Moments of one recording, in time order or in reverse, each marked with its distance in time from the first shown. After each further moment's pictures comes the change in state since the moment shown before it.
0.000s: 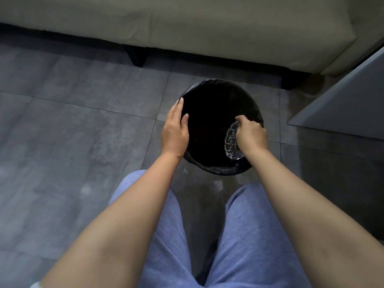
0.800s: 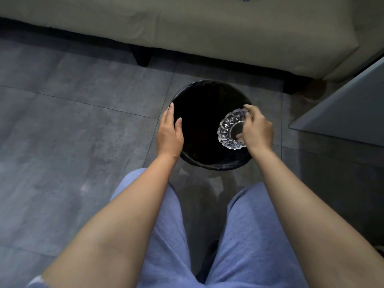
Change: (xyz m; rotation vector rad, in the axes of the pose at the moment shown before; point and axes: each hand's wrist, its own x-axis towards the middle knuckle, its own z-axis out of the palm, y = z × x) left_hand -0.003 -0.018 -0.012 0.021 0.020 -0.146; right_hand -0.005 -0.021 -0.019 0.276 0.088 0.016
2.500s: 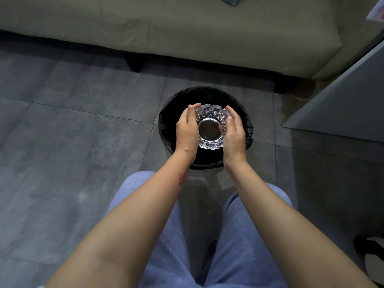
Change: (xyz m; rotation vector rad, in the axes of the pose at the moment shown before) left_hand -0.009 0.080 0.017 -0.709 -0.098 -0.251; right_hand -0.052 -0.036 0.016 0.761 -0.038 0.110
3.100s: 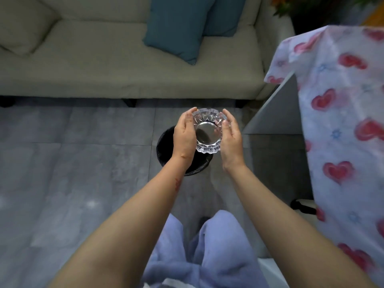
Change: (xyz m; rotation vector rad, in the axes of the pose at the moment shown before) left_hand -0.105 0.318 0.047 0.049 -0.179 -0.041; right_hand -0.082 -0.323 -0.077 0.051 0.092 0.087
